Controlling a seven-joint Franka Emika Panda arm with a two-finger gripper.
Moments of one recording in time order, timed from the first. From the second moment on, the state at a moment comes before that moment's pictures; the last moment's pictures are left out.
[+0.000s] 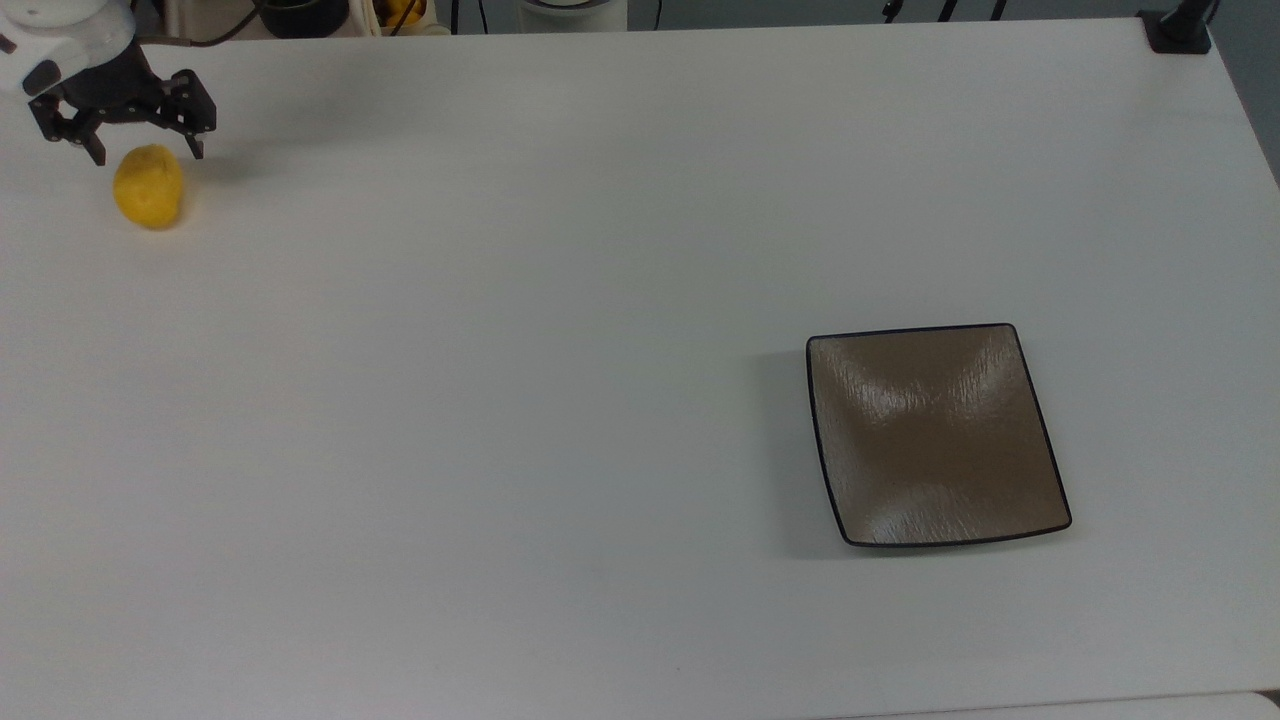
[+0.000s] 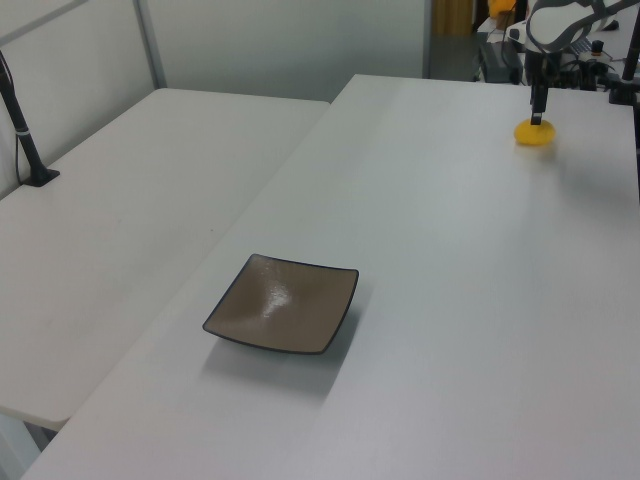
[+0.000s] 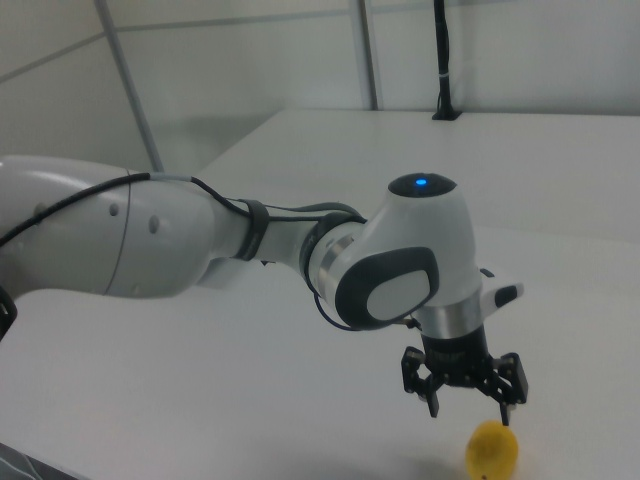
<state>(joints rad) -0.47 0.27 -0.10 -1.88 -0.09 2.22 -0.77</state>
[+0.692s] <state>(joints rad) -0.50 0.37 -0.10 -1.88 -0.16 2.33 -0.77</state>
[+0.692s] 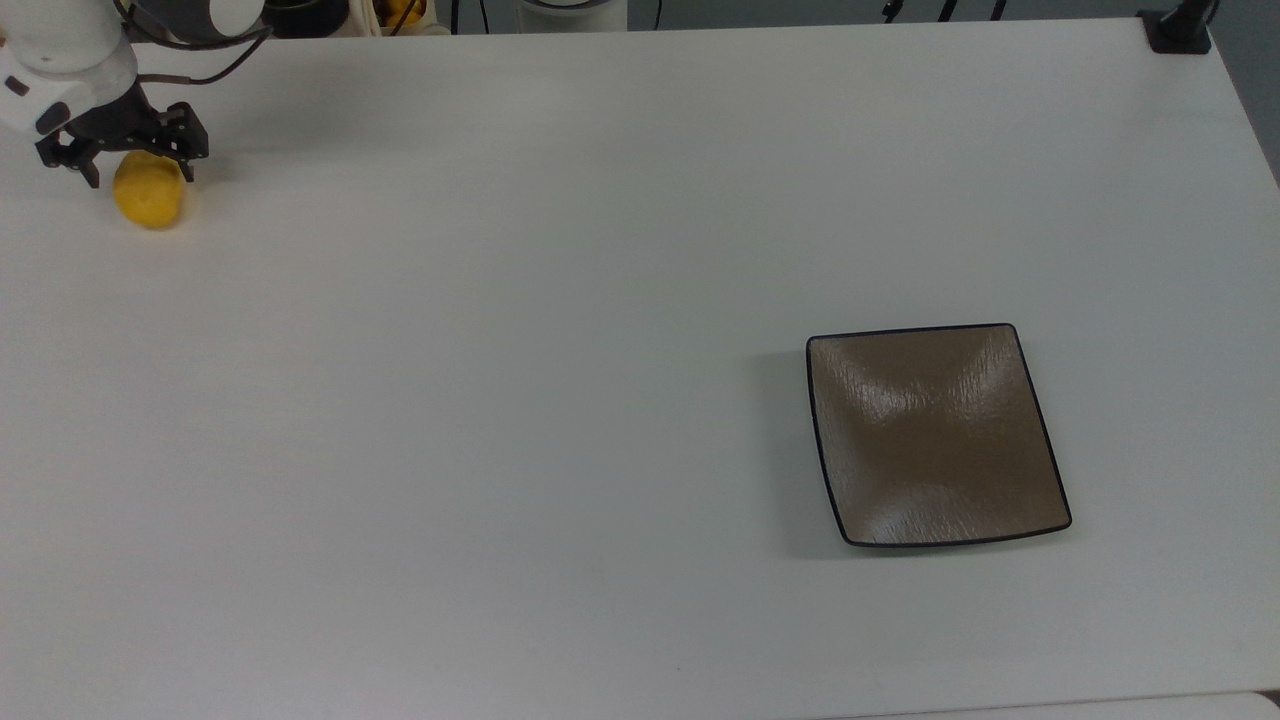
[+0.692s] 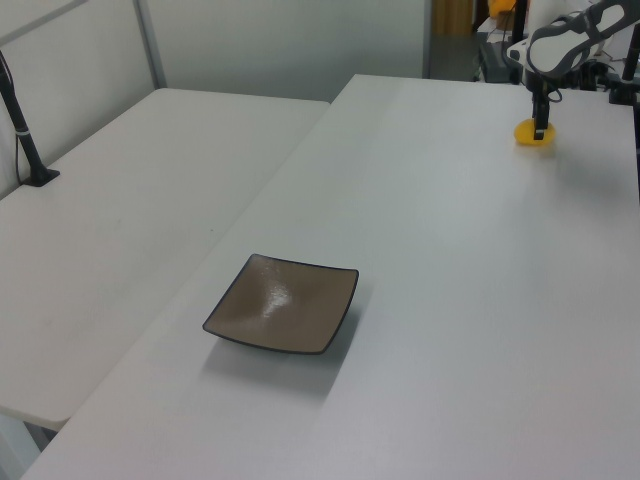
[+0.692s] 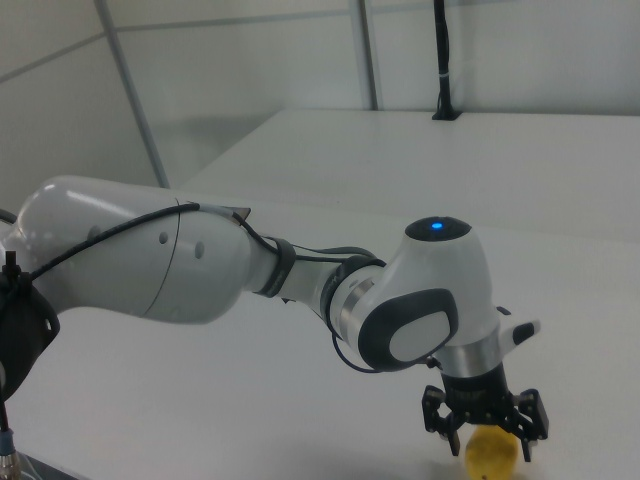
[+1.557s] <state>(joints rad) -0.48 0.35 -0.09 -1.87 -0.20 2.29 -0.77</state>
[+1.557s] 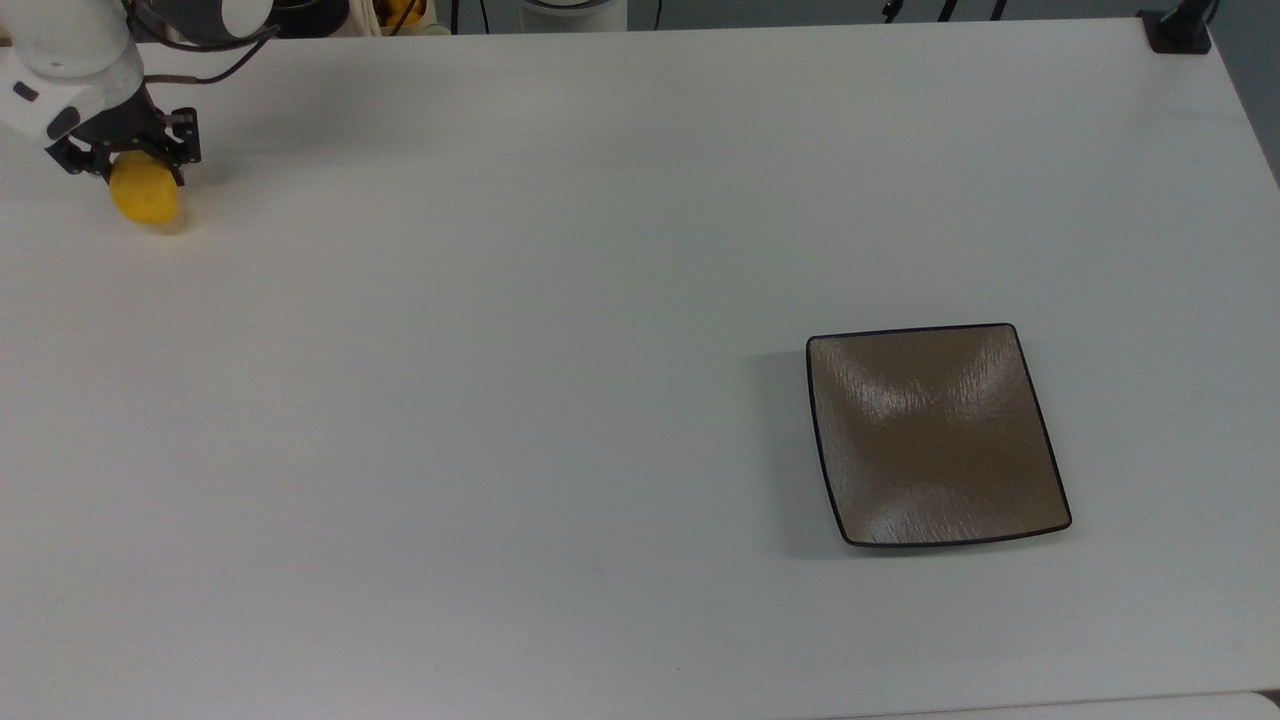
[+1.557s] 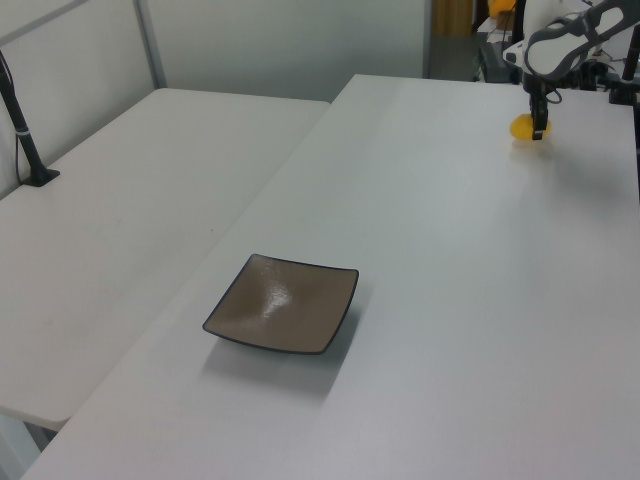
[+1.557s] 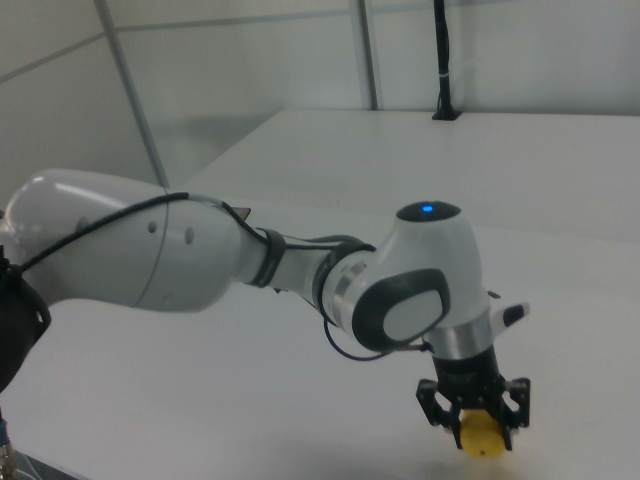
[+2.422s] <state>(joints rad) -0.27 -0.01 -0.08 -1.78 -0.03 1.79 -0.73</state>
